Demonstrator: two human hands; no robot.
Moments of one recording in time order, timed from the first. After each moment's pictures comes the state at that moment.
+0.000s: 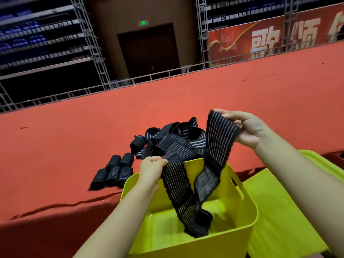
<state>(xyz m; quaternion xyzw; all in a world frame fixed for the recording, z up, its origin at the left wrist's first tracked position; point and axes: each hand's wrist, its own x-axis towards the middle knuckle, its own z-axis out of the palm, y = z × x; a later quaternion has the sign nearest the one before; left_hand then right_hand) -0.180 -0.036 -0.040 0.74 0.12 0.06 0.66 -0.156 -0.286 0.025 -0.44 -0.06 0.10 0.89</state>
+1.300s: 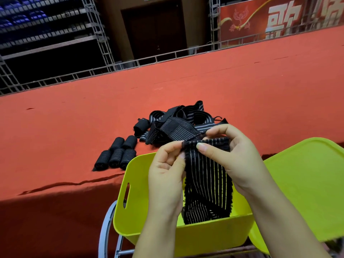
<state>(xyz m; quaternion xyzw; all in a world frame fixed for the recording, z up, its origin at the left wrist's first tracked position) -0.276 -0.084 -0.034 0.55 -0.06 0.18 0.81 -0.255 -0.211 -0.022 -0.60 -0.15 -0.11 0.78</state>
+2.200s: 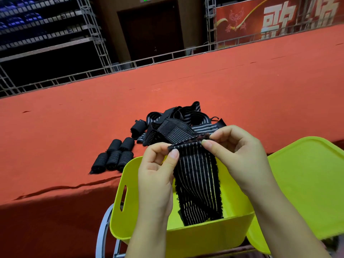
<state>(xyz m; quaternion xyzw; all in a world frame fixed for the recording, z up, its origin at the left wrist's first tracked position) -0.274 -0.073 -0.035 0.54 -0.08 0.19 0.81 -0.261 -0.221 -0.022 -0.65 -0.14 -0.21 0.71</state>
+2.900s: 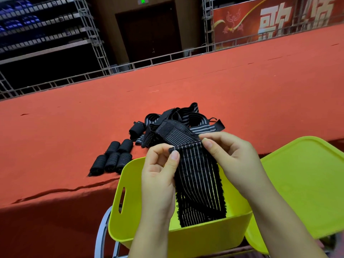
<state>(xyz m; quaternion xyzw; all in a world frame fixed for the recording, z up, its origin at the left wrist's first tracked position) -0.273 -0.080 -0.036 0.54 -0.09 0.18 0.82 -0.258 -0.222 -0.027 -0.68 -0.14 -0.18 0.69</state>
